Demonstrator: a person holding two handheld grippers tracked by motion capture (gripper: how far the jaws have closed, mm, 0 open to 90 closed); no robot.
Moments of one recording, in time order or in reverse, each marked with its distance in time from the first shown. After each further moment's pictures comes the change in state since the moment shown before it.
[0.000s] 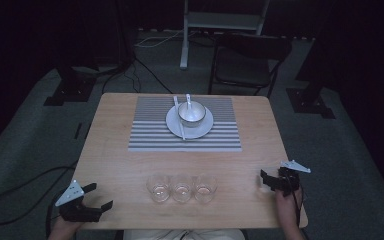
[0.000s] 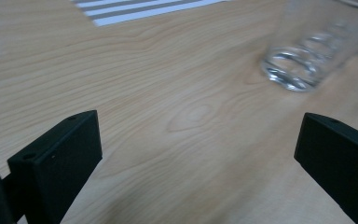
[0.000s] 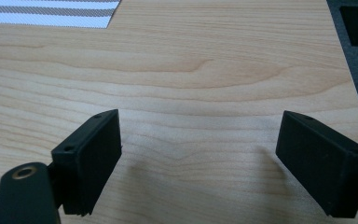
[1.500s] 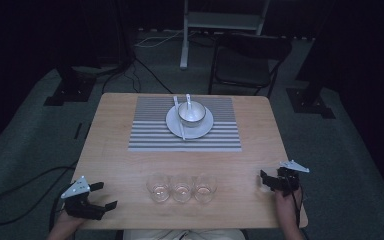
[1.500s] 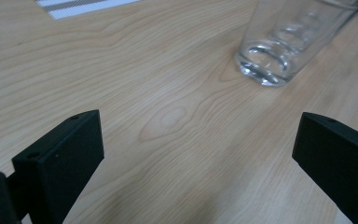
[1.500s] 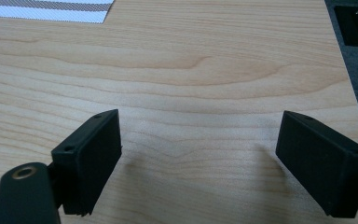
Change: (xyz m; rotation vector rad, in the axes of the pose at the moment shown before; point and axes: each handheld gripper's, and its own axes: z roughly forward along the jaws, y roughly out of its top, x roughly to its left) left arm 0.002 0.016 0.014 0.073 -0.107 -0.005; right arm 0.002 0.000 0.001 0.011 -0.018 -0.008
